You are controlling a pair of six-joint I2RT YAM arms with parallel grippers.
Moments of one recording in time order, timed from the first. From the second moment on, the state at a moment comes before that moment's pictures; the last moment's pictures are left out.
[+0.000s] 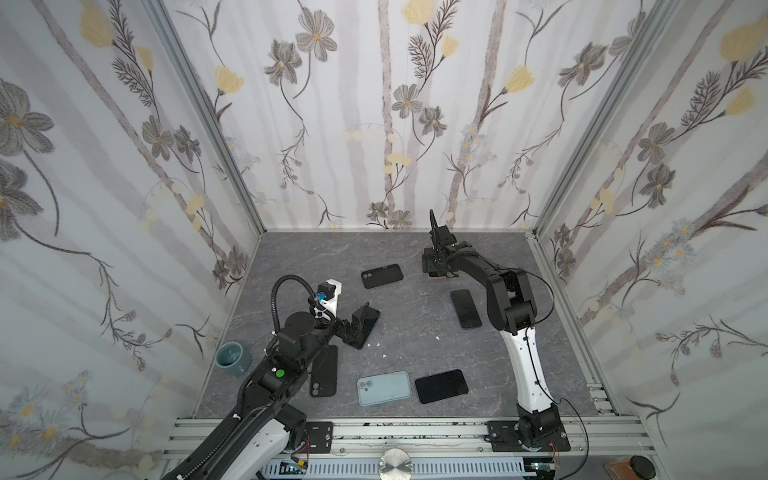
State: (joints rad) left arm -0.51 0.67 0.47 0.06 0.02 -0.08; right arm 0.37 2.44 1.97 -0.59 0.13 0.26
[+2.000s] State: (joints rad) left arm -0.83 1.86 1.45 -0.09 0.13 -0.31; right arm 0.04 1.39 0.81 -0.46 -0.20 0.21
